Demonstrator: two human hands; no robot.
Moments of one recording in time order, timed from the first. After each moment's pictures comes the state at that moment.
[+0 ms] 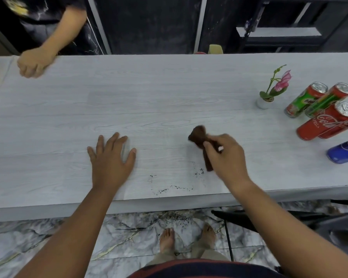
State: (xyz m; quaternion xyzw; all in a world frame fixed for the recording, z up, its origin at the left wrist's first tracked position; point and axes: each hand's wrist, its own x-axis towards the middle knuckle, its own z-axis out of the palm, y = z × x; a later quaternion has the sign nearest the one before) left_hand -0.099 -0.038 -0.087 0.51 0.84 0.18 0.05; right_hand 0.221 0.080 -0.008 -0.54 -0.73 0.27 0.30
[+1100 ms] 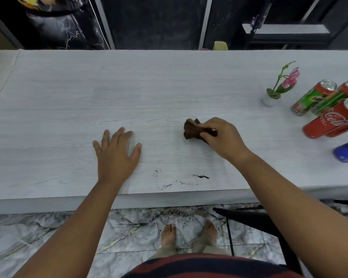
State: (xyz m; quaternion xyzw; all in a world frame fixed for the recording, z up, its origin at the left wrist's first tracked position) left_hand -0.102 -0.038 -0.089 0.51 0.84 0.19 0.04; right_hand 0.202 0.134 -0.007 -0.45 -0.82 0.31 0.20
